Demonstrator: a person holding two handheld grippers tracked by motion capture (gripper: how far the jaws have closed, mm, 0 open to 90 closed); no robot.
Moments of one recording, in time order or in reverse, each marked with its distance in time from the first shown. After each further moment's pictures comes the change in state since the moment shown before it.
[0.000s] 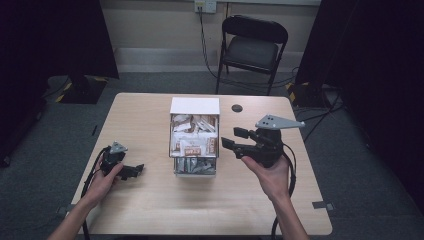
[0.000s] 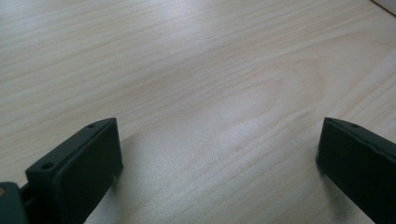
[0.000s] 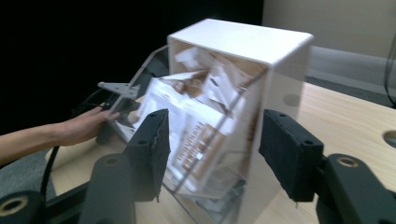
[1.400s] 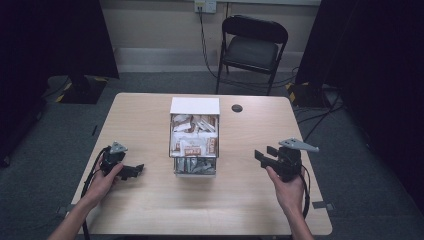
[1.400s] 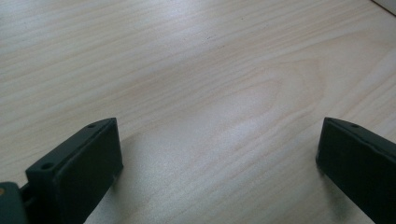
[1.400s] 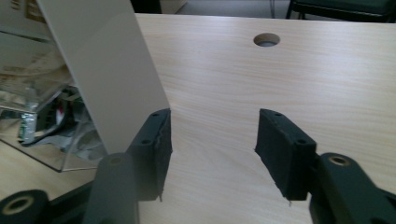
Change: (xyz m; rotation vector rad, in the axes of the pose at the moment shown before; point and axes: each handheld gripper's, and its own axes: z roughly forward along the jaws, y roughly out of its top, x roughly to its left) left arm 0.000 0.000 0.000 0.000 0.001 -0.001; right arm -0.071 -0.095 -0.013 0.091 -0.372 0.175
